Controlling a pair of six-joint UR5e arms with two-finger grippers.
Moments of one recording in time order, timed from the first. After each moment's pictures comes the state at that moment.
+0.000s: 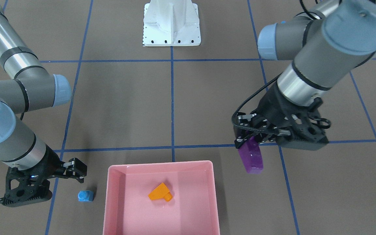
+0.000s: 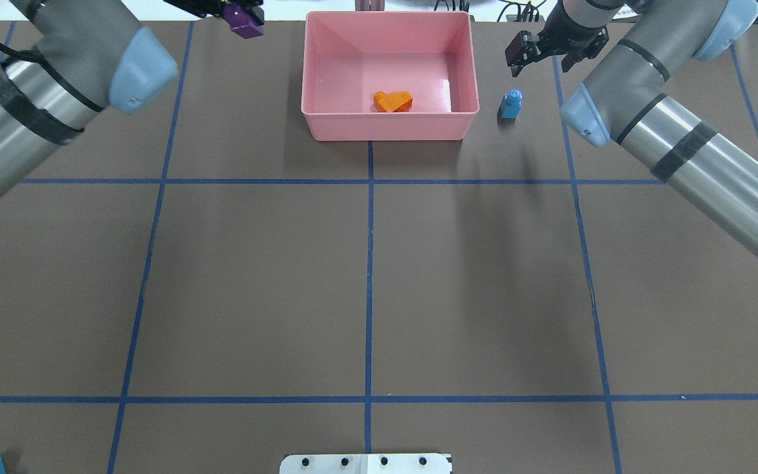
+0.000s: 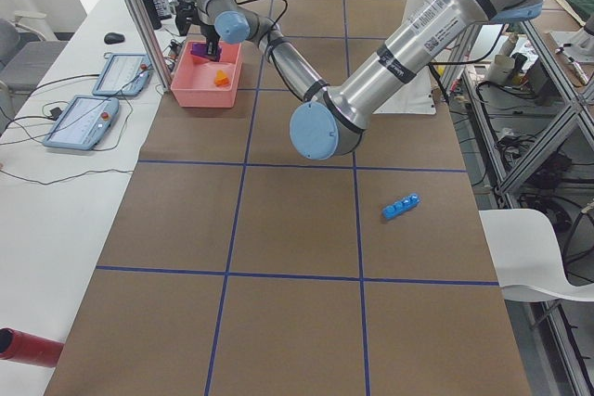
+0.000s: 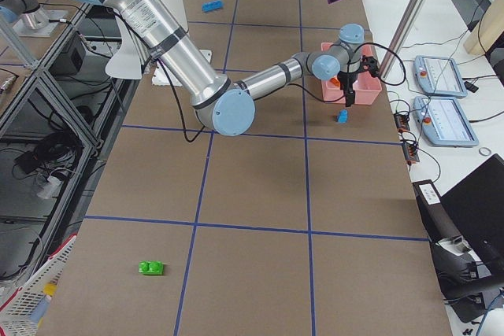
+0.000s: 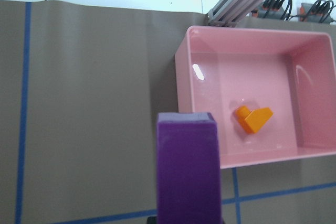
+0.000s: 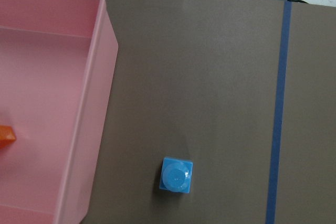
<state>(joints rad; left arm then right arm) -1.00 -2.46 -1.43 -1.82 -2.16 -1.04 1.01 -0.82 1.18 -1.22 2.08 0.71</state>
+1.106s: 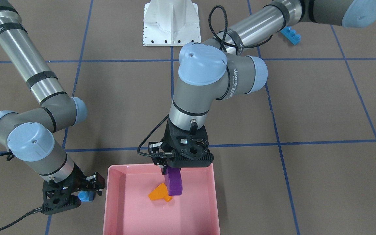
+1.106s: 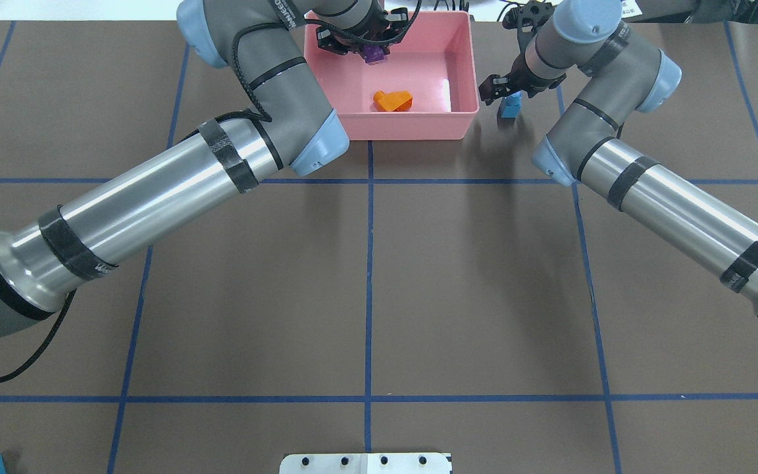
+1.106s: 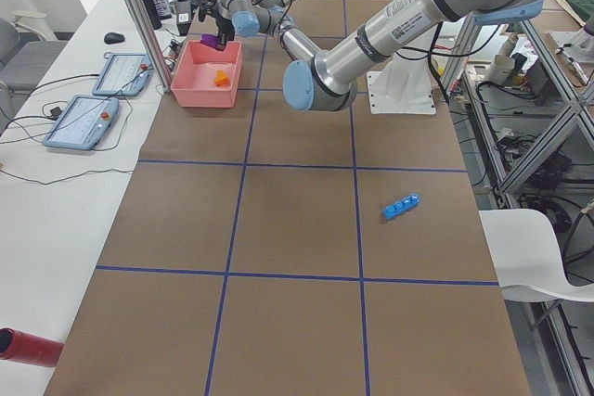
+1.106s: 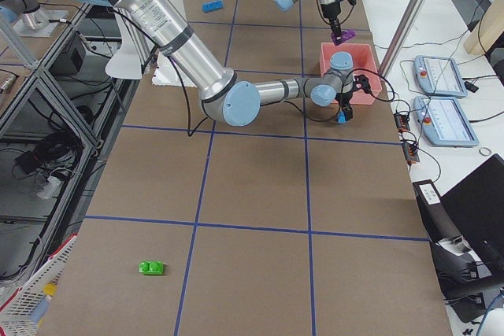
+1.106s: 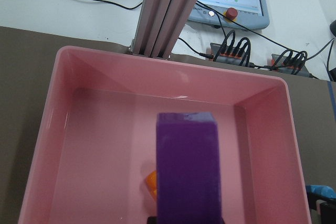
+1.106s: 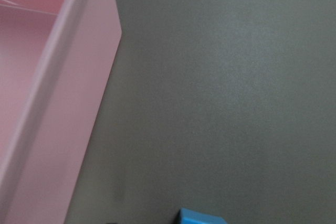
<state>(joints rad) -0.79 -2.70 -1.06 -2.02 -1.84 -1.21 0.92 -0.76 0.88 -0.88 1.97 0.75</state>
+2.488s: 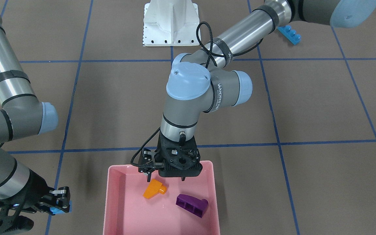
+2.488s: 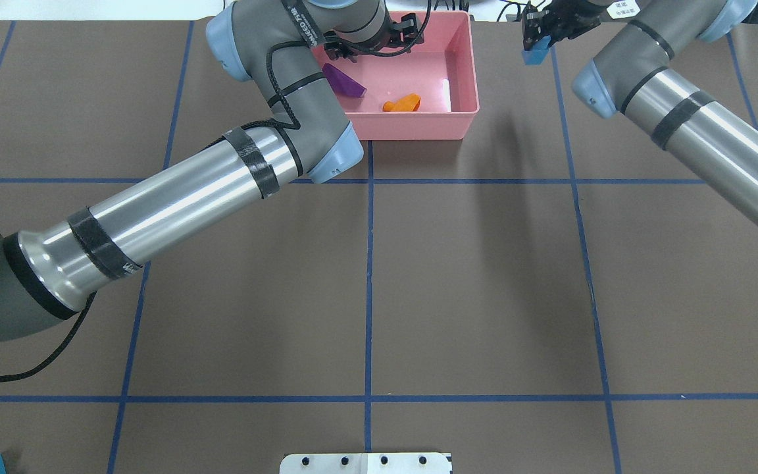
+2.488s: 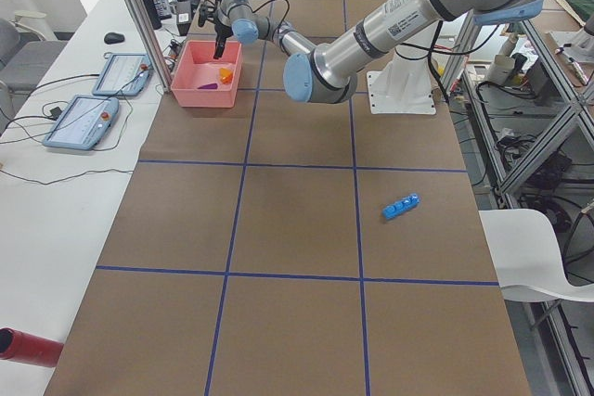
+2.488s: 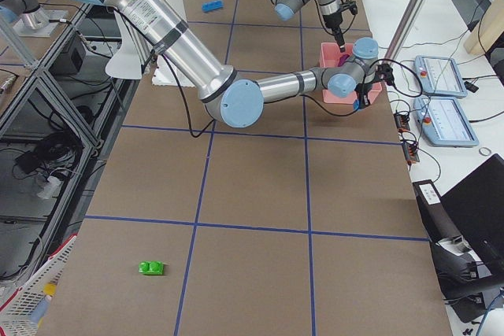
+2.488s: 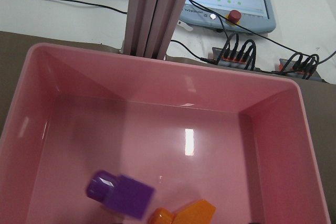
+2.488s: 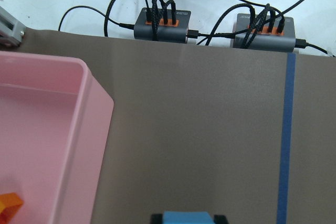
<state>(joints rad) -0.78 -2.75 -0.93 -2.10 -1.79 -1.20 1.09 -0.72 0.98 -1.03 2.18 0.74</state>
